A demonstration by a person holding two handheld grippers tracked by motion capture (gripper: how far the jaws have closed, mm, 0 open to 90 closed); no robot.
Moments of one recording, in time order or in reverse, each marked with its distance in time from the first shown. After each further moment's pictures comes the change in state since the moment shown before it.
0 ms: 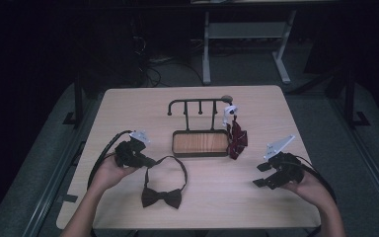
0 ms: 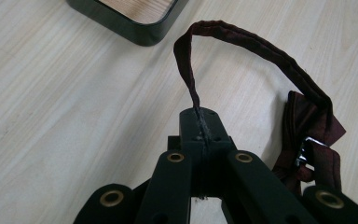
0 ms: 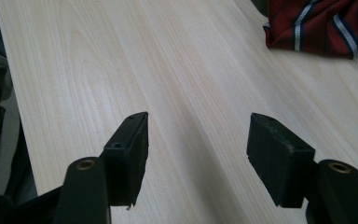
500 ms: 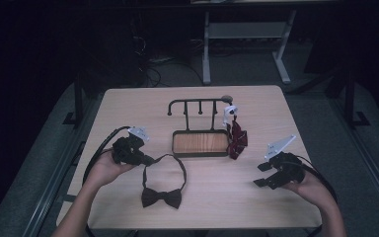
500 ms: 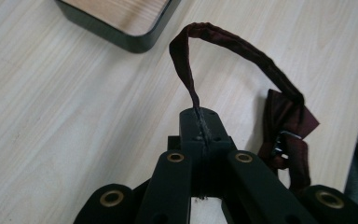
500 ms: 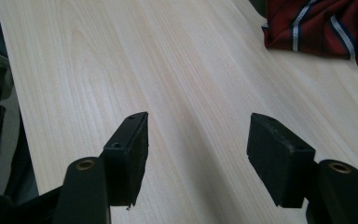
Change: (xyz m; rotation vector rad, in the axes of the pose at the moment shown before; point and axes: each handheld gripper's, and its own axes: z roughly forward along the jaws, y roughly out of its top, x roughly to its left) left arm -0.006 0.014 -0.020 0.023 -0.012 0.040; right arm 0.000 -0.001 -0.003 -0.001 -0.004 -0.005
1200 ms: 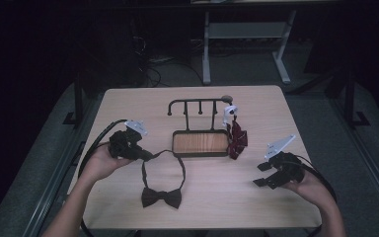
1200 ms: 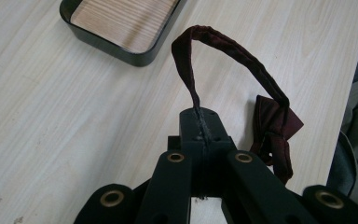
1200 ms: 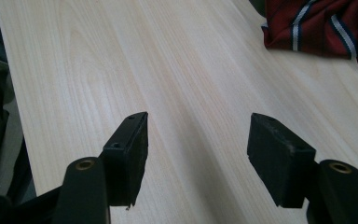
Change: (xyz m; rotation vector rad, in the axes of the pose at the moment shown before) left arm 0.000 0.013 -0.020 -0.005 -0.005 0.022; right arm -0.002 -0.001 0.002 -0.001 0.005 0.004
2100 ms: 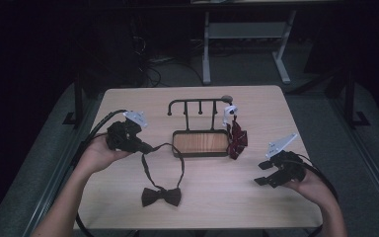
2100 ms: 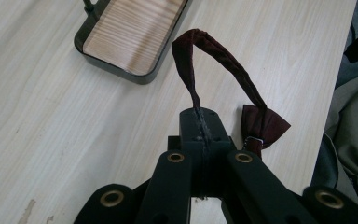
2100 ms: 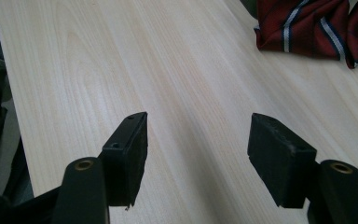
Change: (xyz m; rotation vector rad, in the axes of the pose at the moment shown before) left arm -0.007 0.022 -0.028 0.008 0.019 0.054; right arm -0.002 0.000 -0.004 -0.008 -0.011 -0.004
